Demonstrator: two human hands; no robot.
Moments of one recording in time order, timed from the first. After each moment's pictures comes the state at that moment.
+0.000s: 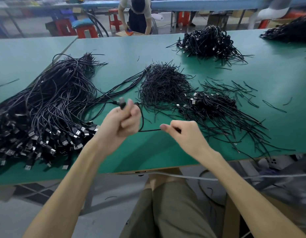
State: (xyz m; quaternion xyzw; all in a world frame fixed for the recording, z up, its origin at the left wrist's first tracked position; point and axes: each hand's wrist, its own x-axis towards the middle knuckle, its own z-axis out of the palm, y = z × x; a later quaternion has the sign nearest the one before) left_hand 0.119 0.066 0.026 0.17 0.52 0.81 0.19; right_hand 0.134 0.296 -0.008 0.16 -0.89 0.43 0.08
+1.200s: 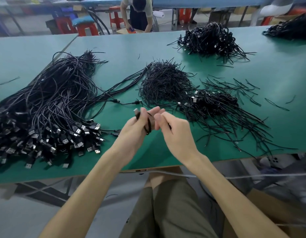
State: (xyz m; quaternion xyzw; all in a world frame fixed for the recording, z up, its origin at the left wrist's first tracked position) left_hand 0.130 0.107 -0.004 0.11 0.62 0.77 0.11; right_hand 0.145 0.256 -0.001 0.17 -0.83 0.50 0.19
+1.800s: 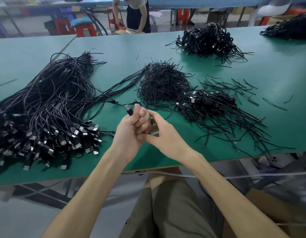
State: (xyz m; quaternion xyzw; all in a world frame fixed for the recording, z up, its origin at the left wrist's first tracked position) left_hand 0.129 0.112 0.011 0.04 0.45 0.89 0.11; right_hand 0.137 0.246 -0.002 0.18 -0.80 0.57 -0.03
